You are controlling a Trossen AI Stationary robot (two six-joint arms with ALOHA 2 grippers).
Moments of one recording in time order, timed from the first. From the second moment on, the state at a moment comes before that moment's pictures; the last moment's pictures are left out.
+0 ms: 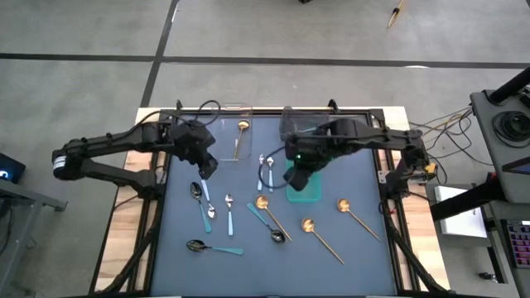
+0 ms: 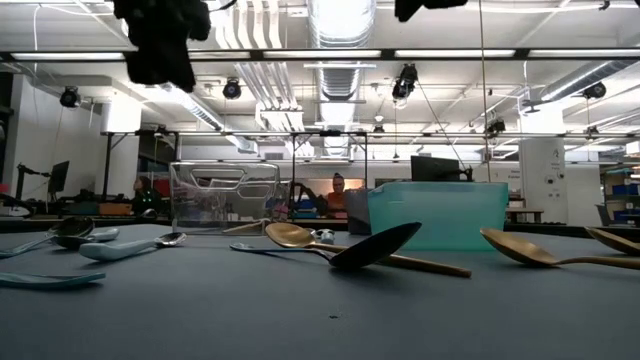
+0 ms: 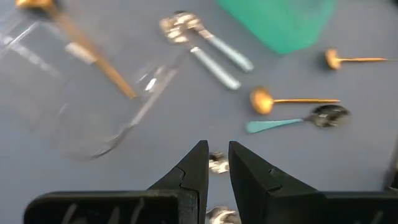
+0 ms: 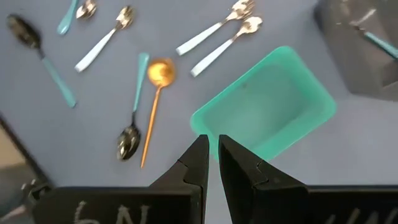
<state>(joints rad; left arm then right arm) 0.21 1.07 1.05 -0.93 0.08 -0.45 0.06 1.79 2.11 -1.52 0.07 0.72</state>
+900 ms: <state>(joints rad) -0.12 1.29 1.10 -0.44 0.14 -0.55 0.40 1.61 2.08 -1.47 0.30 0.77</state>
